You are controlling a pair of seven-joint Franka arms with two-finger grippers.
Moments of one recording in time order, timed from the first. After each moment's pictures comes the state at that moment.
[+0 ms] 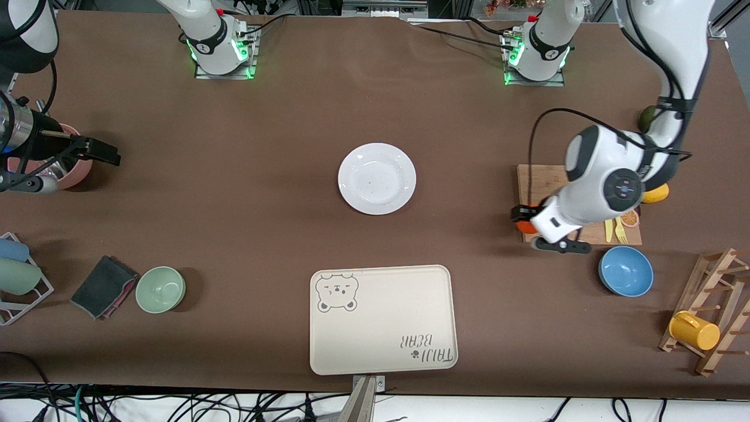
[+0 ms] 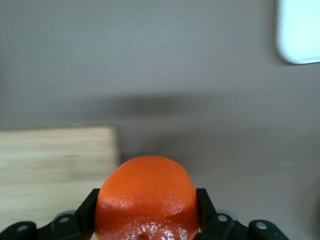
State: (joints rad) left arm 0.03 0.43 -0.30 -1.84 0.01 2.13 -0.25; right arm 0.04 0.15 -0.05 -1.54 -0.02 1.52 0.08
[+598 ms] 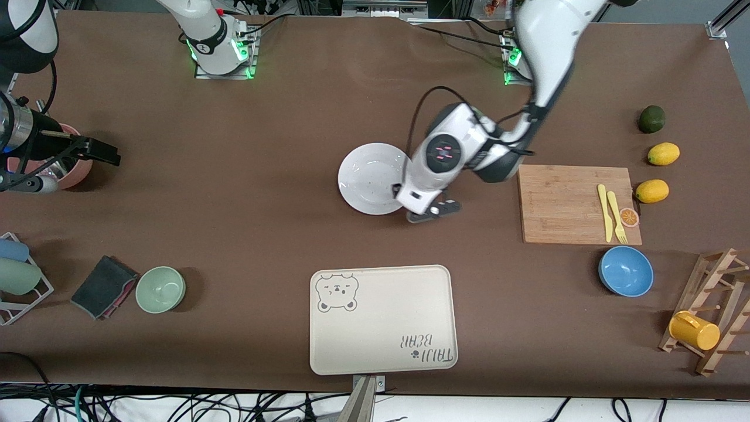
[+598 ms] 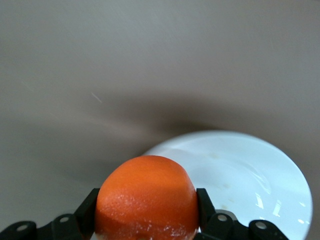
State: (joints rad) left arm -0.43 0.66 -0.32 -1.62 0.01 2.14 -1.02; right arm 0.04 0.15 -0.05 -1.54 -0.02 1.52 0.08
